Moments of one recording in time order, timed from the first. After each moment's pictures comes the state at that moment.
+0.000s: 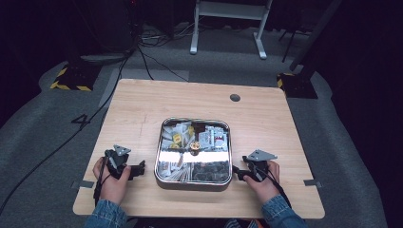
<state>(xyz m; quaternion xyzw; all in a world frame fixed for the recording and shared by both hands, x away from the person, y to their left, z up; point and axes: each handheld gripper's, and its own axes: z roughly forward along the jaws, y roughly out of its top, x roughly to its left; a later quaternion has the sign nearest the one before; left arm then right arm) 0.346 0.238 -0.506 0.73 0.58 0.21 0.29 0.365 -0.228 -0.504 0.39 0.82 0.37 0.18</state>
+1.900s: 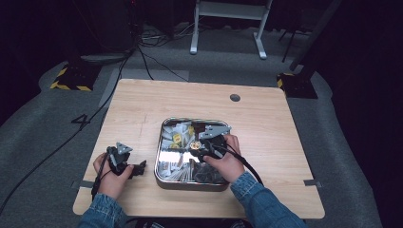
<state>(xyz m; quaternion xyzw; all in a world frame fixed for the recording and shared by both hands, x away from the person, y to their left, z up) 0.355 0.242 -0.506 0.77 0.54 0.19 0.30 0.402 -0.088 -0.430 0.26 0.88 0.38 0.12</state>
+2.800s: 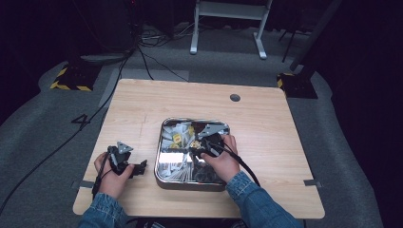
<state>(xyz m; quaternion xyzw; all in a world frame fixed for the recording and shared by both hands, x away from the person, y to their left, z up) 0.357 0.241 -0.506 0.77 0.53 0.19 0.30 0.408 -0.081 -0.433 0.29 0.87 0.38 0.12</state>
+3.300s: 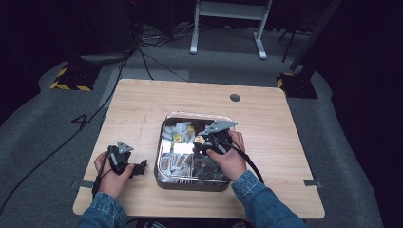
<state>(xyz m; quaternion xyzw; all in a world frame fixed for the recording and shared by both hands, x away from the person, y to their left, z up) 0.359 0.241 -0.506 0.77 0.53 0.19 0.30 0.403 -0.098 -0.405 0.29 0.86 0.41 0.13</state>
